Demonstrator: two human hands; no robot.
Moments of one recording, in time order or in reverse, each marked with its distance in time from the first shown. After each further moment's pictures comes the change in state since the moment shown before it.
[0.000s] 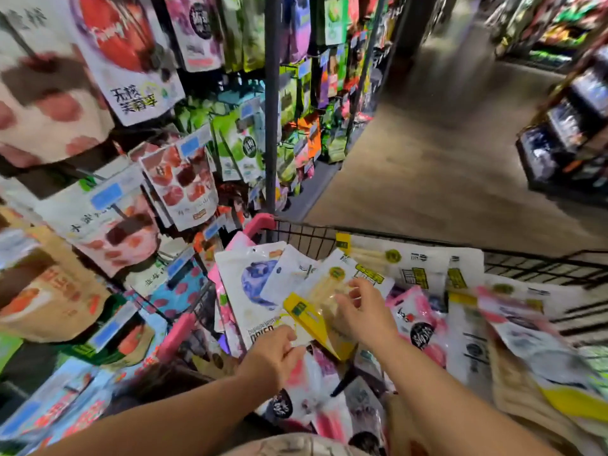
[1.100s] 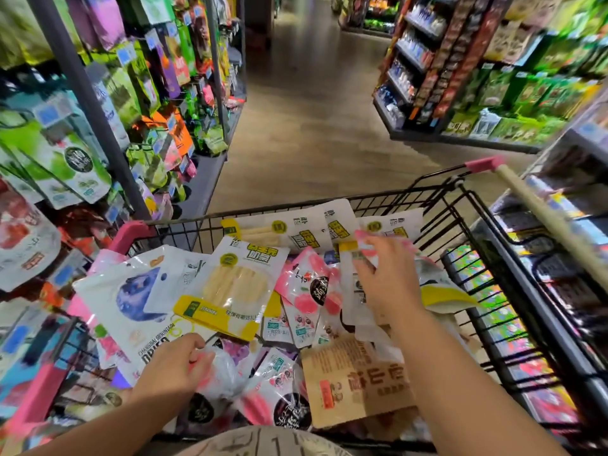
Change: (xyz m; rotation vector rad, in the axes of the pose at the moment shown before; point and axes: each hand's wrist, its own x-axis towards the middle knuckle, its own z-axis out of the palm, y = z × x) left_hand 0.042 -0.011 0.017 0.295 -0.044 0.236; right_hand -0.057 0.094 -0.163 -0.340 0.529 0.136
